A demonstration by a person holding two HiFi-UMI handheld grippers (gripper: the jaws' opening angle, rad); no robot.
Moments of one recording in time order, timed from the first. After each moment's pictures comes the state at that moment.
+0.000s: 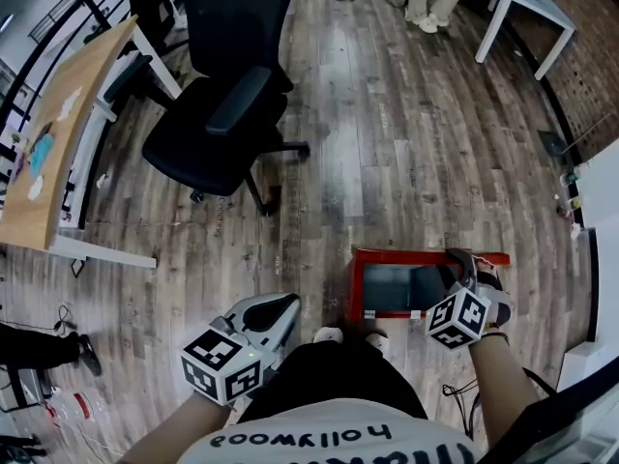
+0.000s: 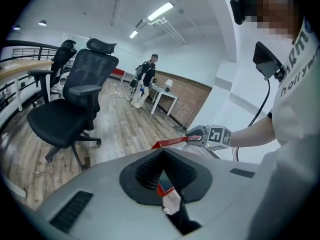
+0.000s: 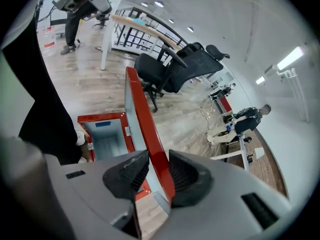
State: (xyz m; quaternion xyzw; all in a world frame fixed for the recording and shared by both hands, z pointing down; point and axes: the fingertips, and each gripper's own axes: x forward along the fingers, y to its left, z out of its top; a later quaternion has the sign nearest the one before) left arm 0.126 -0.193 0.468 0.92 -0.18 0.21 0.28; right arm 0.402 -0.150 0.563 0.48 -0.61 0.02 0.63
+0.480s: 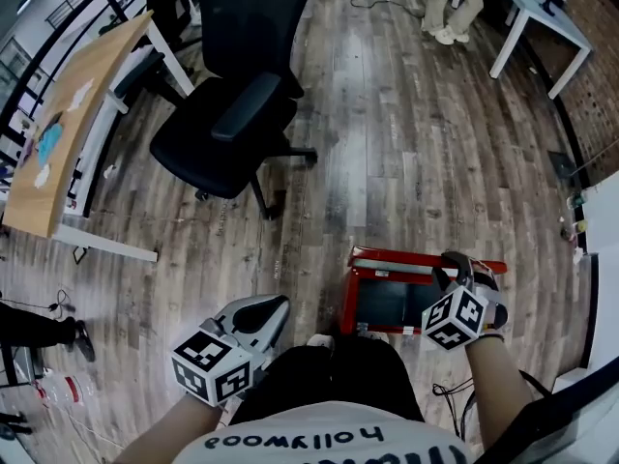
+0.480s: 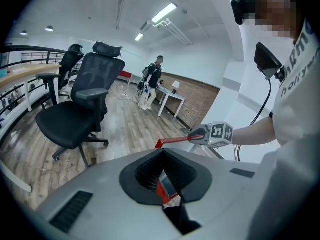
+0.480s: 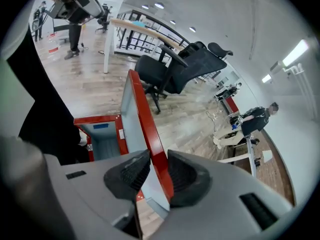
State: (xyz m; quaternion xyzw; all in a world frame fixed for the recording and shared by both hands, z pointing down) left arm 0.134 -0.211 0.463 0.91 -0.23 0.21 0.29; right arm 0.420 -0.183 0.560 0.45 -0.64 0.04 0.62
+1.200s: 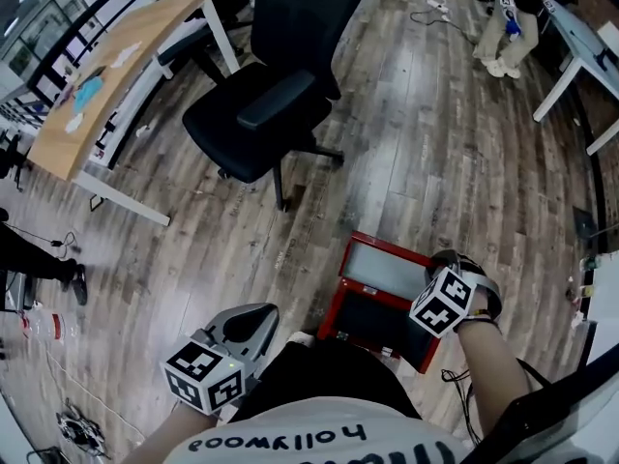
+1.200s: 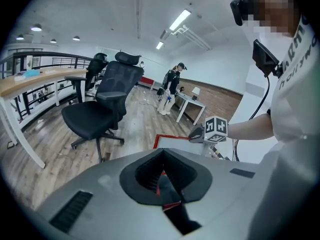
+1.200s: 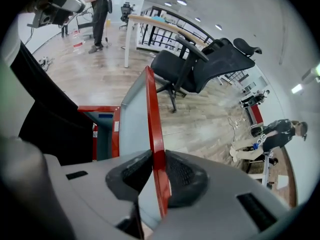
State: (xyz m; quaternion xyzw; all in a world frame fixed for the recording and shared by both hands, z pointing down) left arm 0.156 -0.186 0.455 0.86 -0.36 0.20 0.30; right arm 0.449 -0.241 0.583 0.32 -0.68 0.05 0.66
